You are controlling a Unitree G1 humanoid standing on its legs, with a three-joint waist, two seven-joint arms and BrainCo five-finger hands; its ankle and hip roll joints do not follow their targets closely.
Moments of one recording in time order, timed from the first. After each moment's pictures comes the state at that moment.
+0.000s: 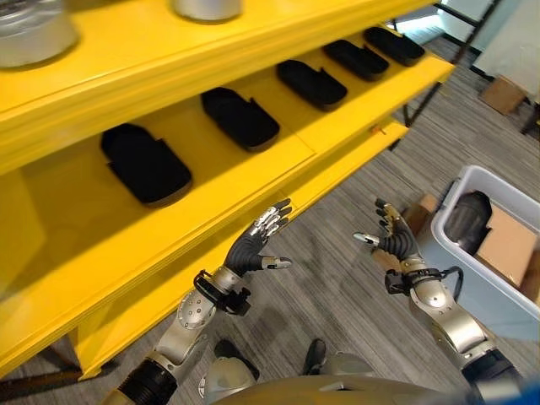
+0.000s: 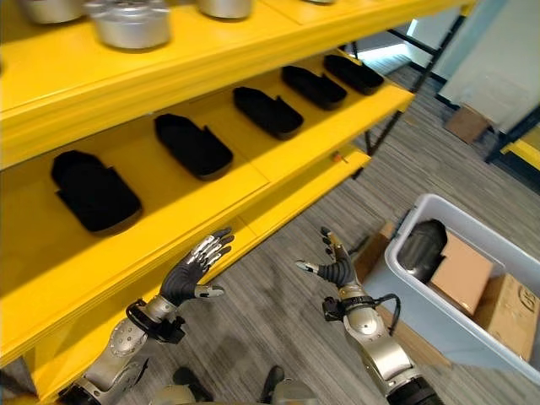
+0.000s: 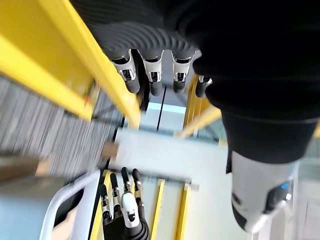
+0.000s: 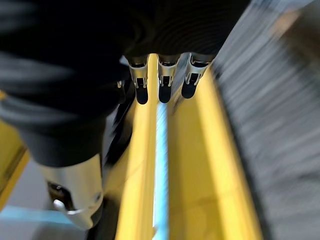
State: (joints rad) left arm 0.06 0.52 -0.49 0.02 -0.48 -0.49 -0.17; right arm 0.03 -0.57 0.36 0.02 0.31 -0.03 -0.36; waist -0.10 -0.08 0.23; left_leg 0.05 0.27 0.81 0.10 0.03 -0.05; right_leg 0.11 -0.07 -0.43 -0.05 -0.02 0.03
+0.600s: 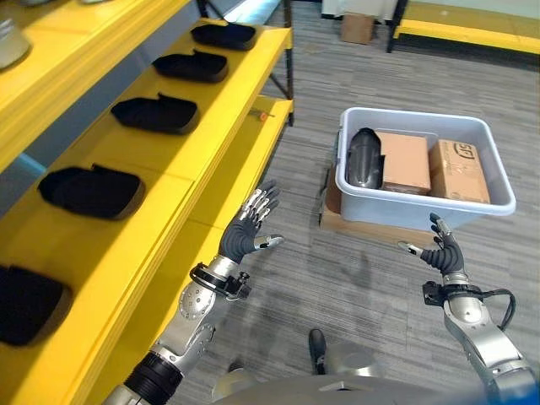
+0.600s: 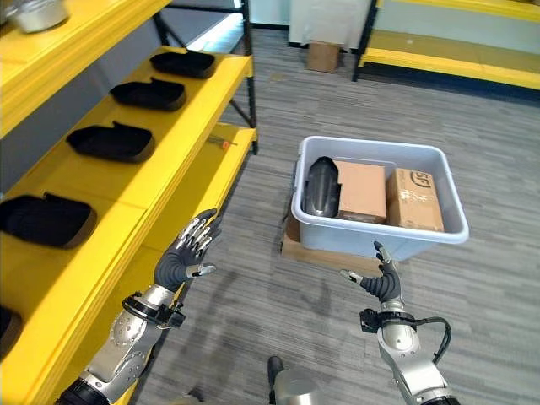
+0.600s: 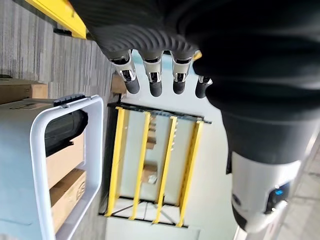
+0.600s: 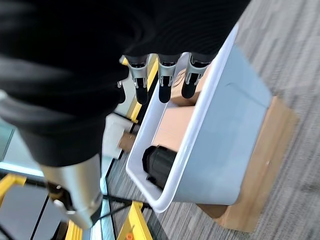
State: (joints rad) left arm 0.04 0.48 -0.43 -0.01 -0.57 -0.45 -0.07; right arm 0.18 -0.57 0.20 0.10 0.25 -0.05 -0.39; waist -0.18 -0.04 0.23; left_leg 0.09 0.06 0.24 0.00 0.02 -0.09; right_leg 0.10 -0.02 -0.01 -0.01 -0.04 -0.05
